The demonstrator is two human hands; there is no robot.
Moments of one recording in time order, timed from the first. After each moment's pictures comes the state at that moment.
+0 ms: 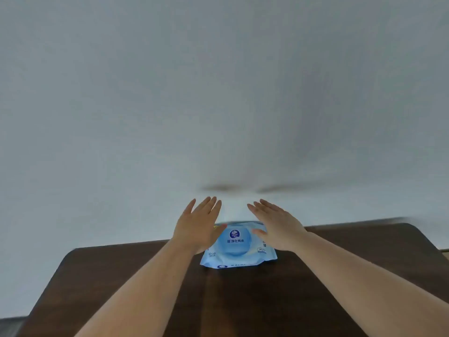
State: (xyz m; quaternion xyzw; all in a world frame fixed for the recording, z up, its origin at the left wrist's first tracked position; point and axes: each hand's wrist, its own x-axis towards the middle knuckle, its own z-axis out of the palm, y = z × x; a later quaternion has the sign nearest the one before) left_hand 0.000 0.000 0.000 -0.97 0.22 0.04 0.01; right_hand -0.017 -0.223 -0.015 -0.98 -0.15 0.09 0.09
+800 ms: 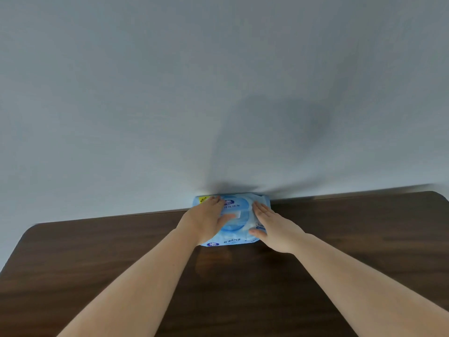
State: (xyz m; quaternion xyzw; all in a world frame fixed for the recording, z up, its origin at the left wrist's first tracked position) left_hand 0.043 -0.030 -0.115 -0.95 0.20 0.21 -0.08; right_hand 0.002 -0.232 -0.142 -0.95 -0.10 0.25 0.15
